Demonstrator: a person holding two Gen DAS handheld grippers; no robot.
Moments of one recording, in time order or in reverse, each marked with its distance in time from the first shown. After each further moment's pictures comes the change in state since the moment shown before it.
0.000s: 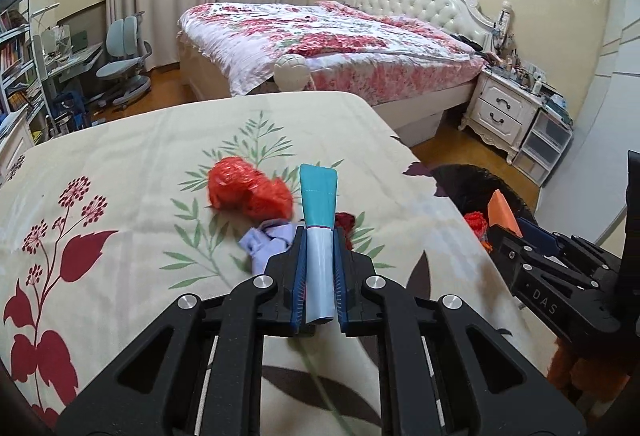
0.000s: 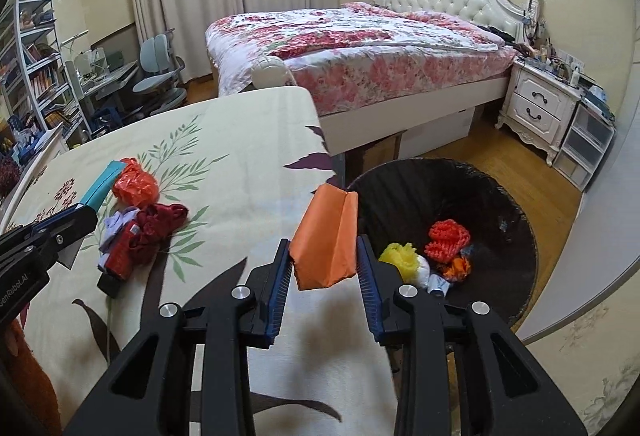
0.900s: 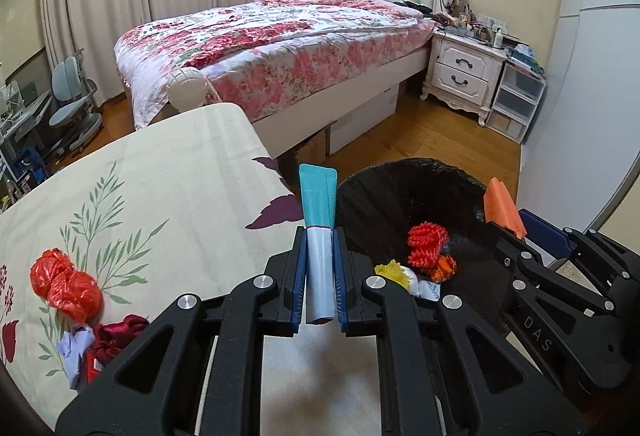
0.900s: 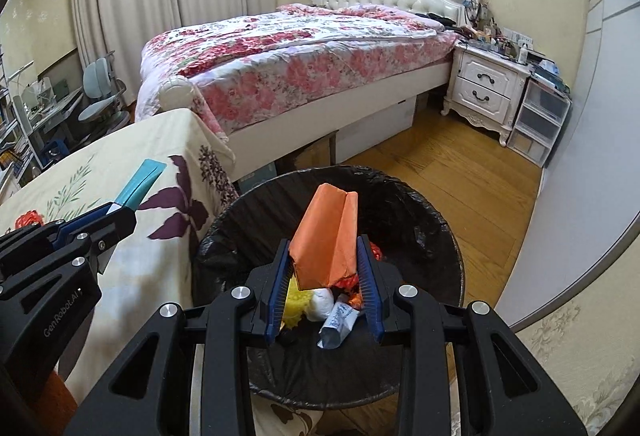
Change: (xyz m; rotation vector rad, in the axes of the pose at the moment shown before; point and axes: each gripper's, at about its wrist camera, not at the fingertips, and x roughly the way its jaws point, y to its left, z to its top) left arm 0.101 -0.140 0.035 0.196 0.038 -0.068; right arm 0.042 -0.095 0.016 0.116 -0.006 -0.153
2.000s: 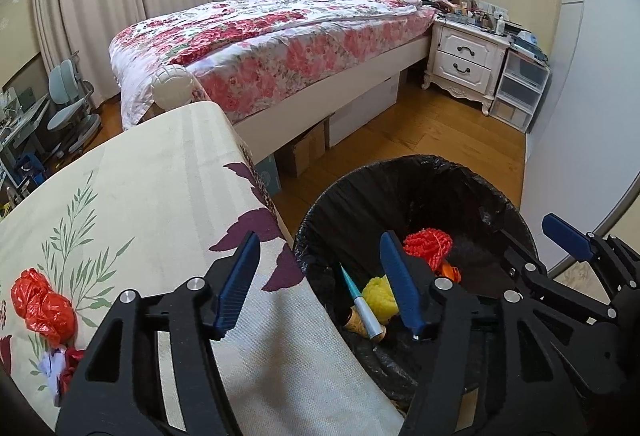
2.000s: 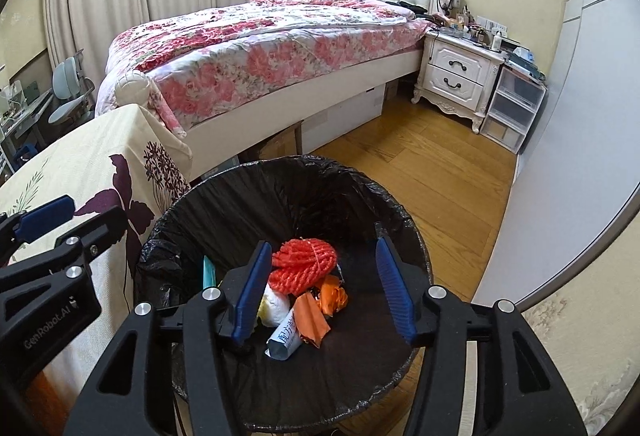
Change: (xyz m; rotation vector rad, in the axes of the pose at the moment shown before) left arm 0.025 -0.017 0.011 0.018 0.030 0.022; right arm 0.018 -0.023 0.001 0.027 0.026 -0.106
